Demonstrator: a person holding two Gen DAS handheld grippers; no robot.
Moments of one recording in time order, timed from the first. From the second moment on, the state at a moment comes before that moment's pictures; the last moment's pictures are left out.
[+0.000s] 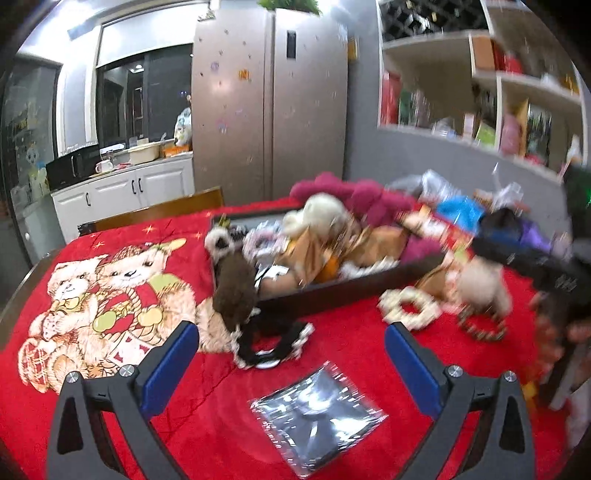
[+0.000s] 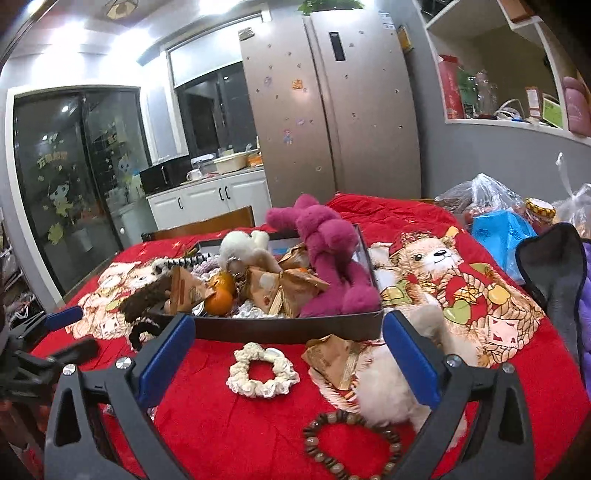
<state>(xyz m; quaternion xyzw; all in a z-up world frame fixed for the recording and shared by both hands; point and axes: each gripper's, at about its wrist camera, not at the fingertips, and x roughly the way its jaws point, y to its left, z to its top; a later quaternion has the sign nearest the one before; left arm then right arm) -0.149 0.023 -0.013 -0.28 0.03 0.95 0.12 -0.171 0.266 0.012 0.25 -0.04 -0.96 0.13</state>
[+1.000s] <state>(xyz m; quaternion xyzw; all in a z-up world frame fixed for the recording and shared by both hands) -0.192 0.051 -0.049 -0.36 0.12 0.92 0.12 -0.211 0.238 -0.058 0.43 -0.12 -0.87 0.19</state>
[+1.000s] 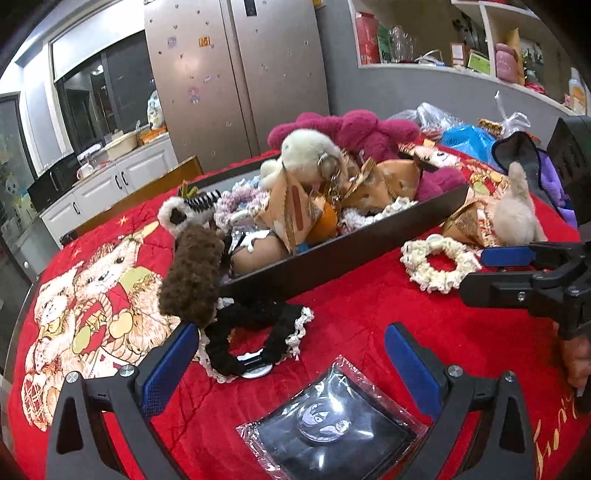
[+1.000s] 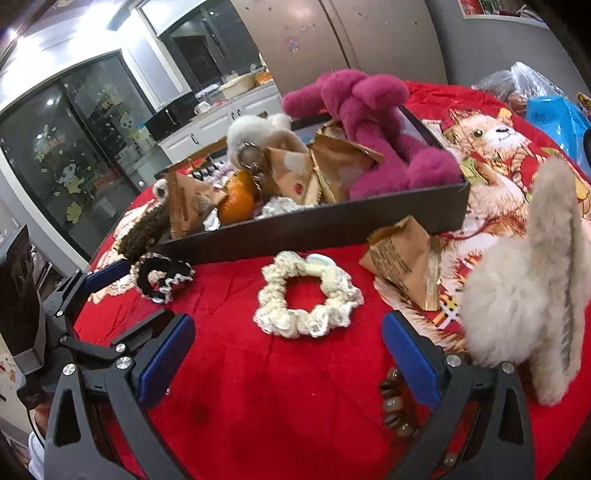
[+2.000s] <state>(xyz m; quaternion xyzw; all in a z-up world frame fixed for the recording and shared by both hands) -0.207 0.017 -0.058 -0.40 0.02 0.91 0.08 -0.204 0.227 -0.053 0.41 -0.08 -0.89 0.18</state>
